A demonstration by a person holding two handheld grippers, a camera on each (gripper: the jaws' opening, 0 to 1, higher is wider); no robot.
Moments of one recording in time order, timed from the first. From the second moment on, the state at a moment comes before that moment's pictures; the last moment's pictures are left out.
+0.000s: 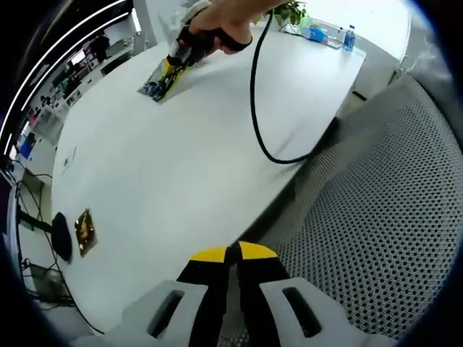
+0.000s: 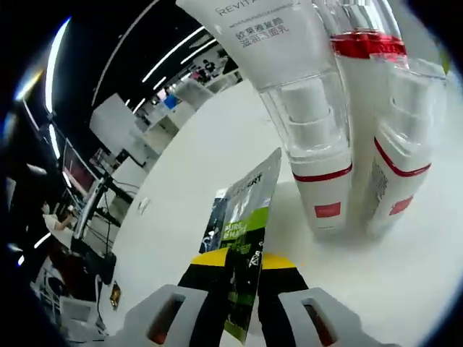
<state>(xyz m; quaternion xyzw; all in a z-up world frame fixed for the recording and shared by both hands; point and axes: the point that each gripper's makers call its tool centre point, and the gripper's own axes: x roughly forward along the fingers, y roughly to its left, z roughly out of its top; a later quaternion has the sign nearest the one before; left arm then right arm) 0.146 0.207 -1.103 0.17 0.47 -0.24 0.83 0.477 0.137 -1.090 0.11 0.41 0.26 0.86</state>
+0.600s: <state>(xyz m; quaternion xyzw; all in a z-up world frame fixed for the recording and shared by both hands) 0.145 0.207 -1.101 0.17 0.47 -0.24 0.83 0.449 0.132 -1.055 -0.13 0.27 0.35 0.89</state>
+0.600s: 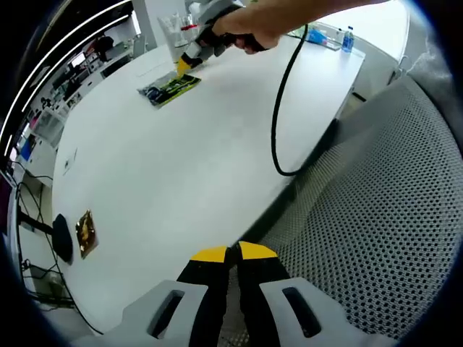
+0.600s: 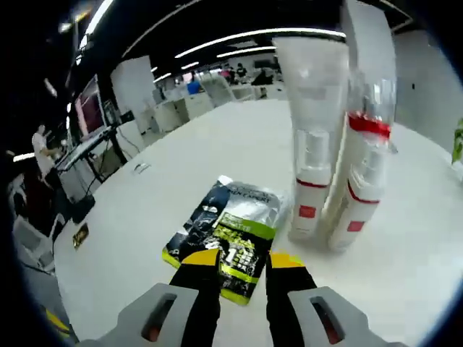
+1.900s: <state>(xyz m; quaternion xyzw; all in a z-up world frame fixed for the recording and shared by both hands) 0.144 0.209 -1.103 0.18 0.47 -0.23 0.83 0.446 0.230 -1.071 -0.18 0.30 0.46 0.82</state>
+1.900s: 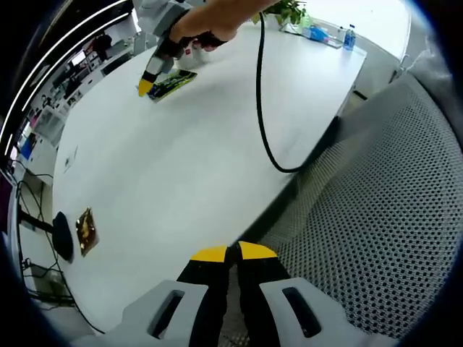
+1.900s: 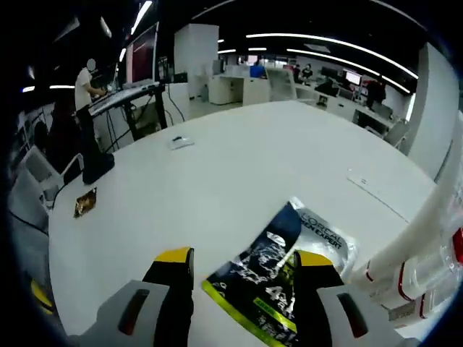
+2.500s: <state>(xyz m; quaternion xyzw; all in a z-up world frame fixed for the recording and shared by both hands) 0.144 0.208 -1.105 0.16 0.47 -0.23 0.83 0.268 0.406 -1.099 -0.28 0.31 0.69 0.59</state>
